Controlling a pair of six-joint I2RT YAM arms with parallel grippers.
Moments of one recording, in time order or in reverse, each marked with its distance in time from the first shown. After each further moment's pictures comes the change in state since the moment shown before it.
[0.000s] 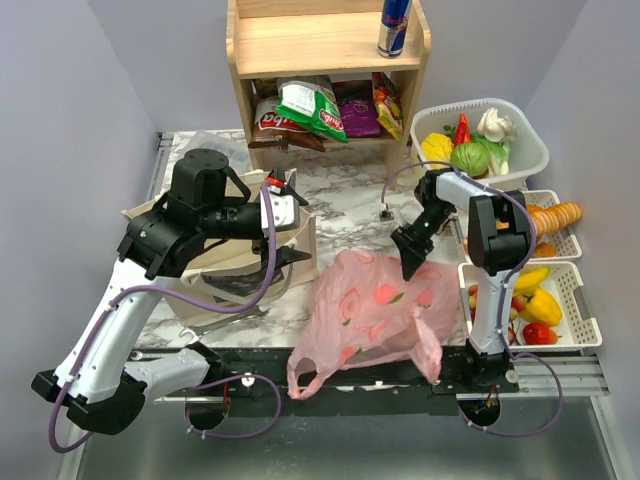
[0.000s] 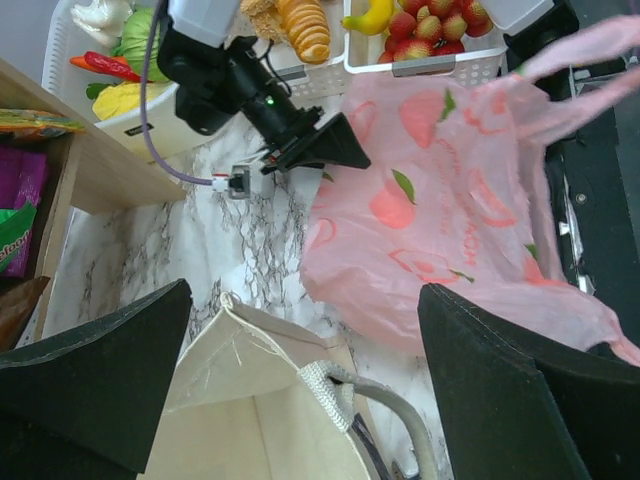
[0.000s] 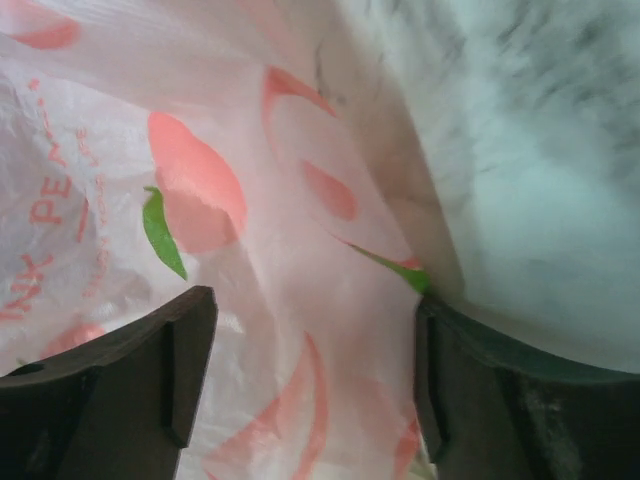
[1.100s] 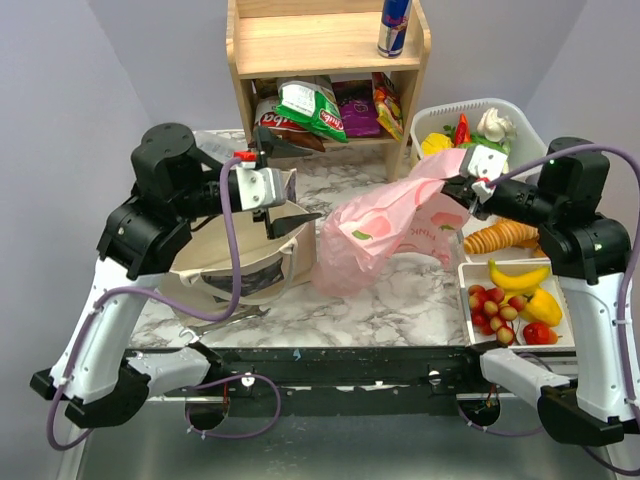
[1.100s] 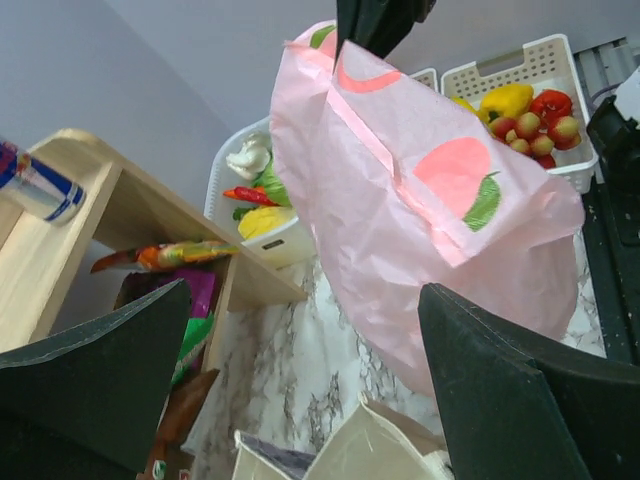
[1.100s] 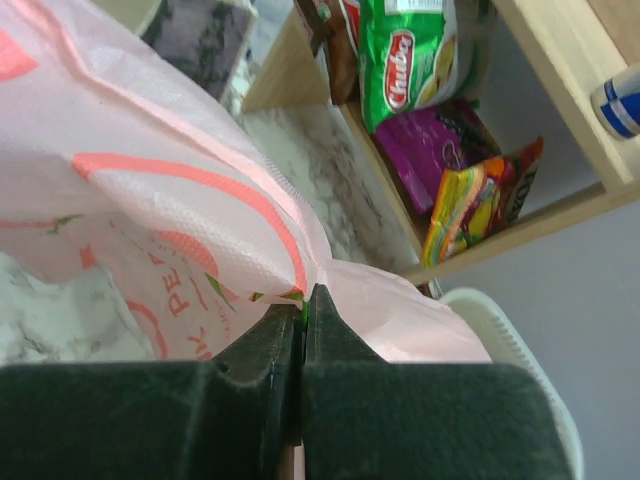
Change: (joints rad) left arm -0.001 0.038 0.182 0.219 -0.014 -0.074; right arm 0.014 -1.121 0.016 0.482 -0.107 0.107
